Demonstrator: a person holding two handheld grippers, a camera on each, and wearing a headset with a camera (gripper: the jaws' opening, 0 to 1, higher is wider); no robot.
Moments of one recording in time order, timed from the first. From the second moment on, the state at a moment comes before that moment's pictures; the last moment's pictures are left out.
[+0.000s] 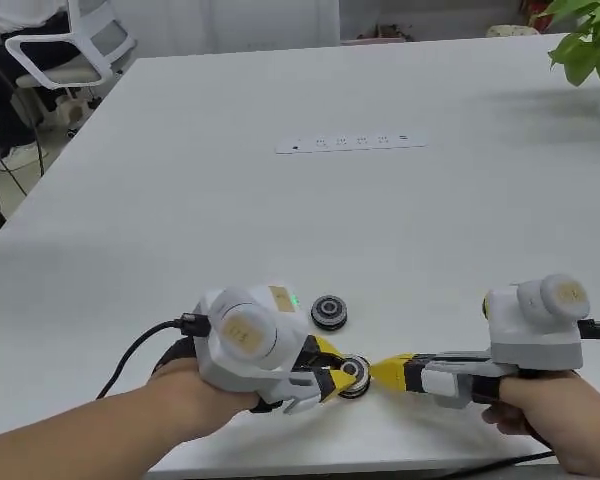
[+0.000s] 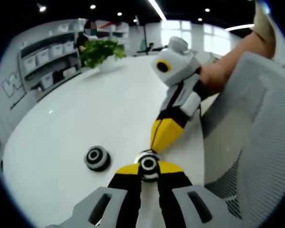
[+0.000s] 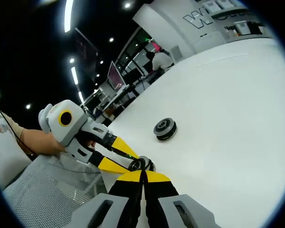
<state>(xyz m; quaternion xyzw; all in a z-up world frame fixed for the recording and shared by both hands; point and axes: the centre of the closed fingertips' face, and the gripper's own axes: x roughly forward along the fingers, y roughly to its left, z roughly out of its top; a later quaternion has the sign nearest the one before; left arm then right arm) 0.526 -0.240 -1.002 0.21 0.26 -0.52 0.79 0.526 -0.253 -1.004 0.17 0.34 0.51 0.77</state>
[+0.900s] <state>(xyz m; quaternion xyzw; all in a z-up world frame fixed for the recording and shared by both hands) 0.526 -0.242 -1.002 0.20 0.26 -0.52 0.79 0.512 -0.238 -0.992 0.17 0.33 0.56 0.75</state>
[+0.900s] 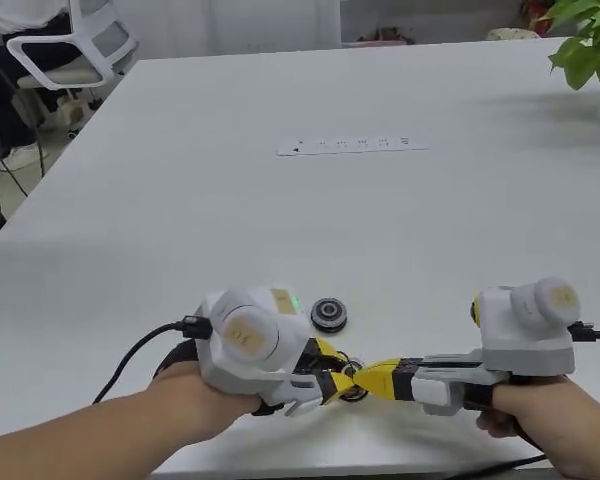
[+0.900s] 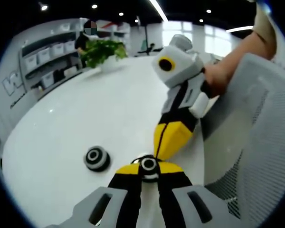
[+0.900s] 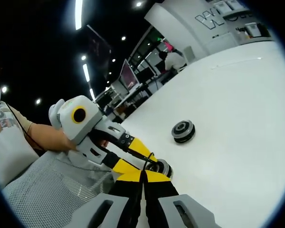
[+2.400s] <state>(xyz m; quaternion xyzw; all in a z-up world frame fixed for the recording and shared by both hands) 0.508 -0.223 -0.957 0.17 0.24 -0.55 0.78 0.525 -0.247 -0.978 0.17 0.30 0.54 0.76</state>
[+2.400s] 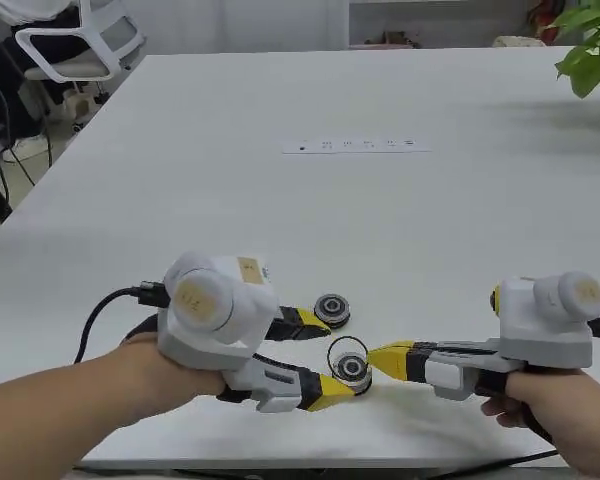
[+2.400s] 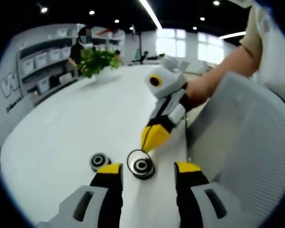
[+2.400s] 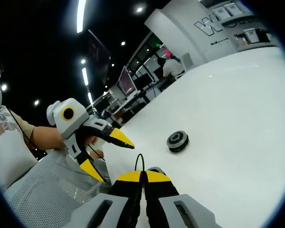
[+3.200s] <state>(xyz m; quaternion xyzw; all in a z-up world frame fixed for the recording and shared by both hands) 0.511 -0.166 -0.914 0.13 0.22 -0.50 0.83 0.533 -0.224 -0.951 0.14 0.30 0.57 0.75</state>
